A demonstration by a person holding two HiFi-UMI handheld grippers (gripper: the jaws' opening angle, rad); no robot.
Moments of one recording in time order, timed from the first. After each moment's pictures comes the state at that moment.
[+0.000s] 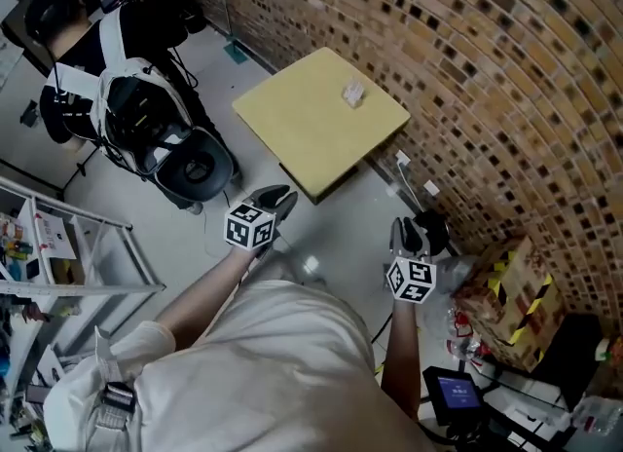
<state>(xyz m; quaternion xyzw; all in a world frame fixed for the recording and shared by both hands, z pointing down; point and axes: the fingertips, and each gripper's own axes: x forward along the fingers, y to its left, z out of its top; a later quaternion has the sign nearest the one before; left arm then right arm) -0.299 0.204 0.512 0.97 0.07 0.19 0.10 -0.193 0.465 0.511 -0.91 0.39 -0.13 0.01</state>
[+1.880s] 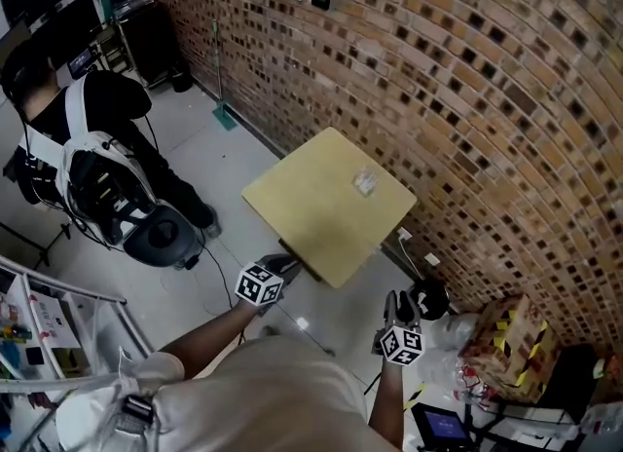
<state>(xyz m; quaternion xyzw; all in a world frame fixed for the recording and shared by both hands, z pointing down) -0.252 0.045 0.542 0.95 0.17 0.24 0.10 -0.186 0.329 0.517 -0.94 0.31 -0.14 0.06</state>
